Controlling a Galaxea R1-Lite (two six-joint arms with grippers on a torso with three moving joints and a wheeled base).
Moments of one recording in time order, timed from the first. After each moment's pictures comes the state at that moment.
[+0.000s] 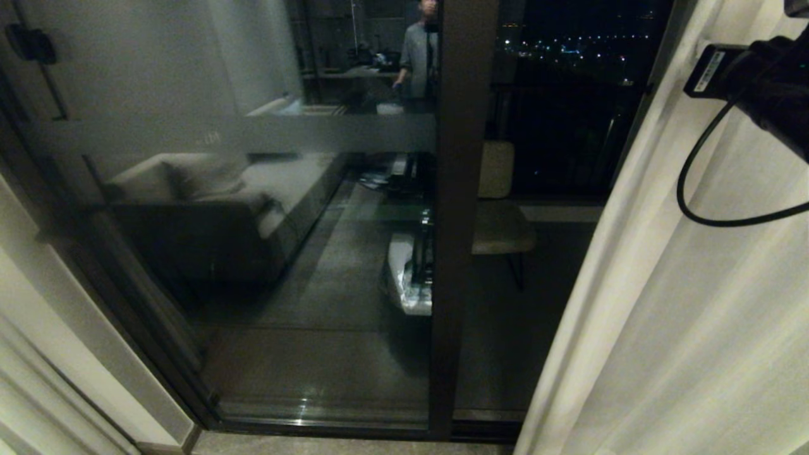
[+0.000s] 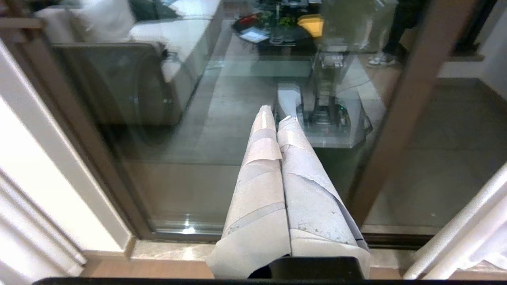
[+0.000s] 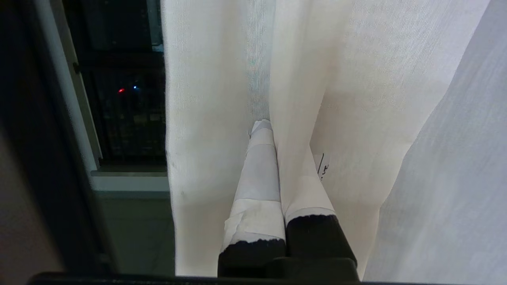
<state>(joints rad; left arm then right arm) 0.00 0.00 0.00 0.00 -0.01 0.00 0.10 1.67 -1.31 -0.68 -0.18 -0.07</state>
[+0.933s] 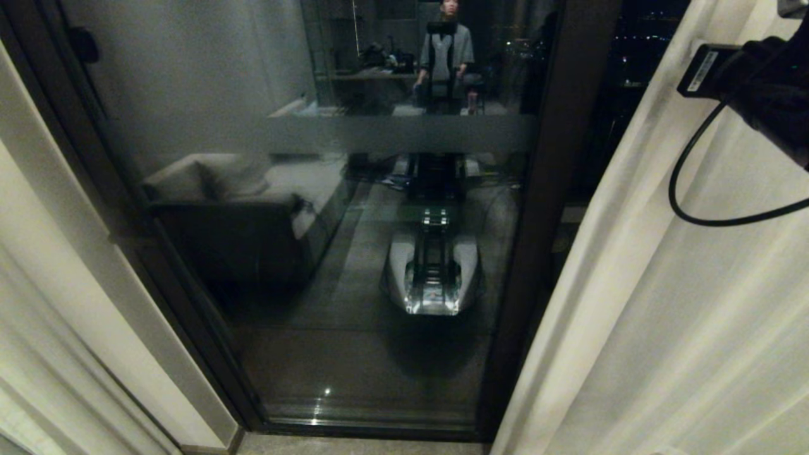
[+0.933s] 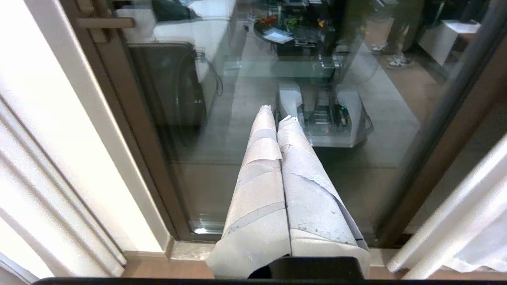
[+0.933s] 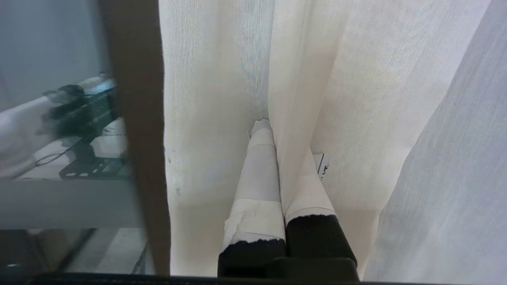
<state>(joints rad) 0.00 0.00 0.00 0.00 -0.01 0.00 0.11 1.68 -1.31 -0.71 -0.19 -0.07</state>
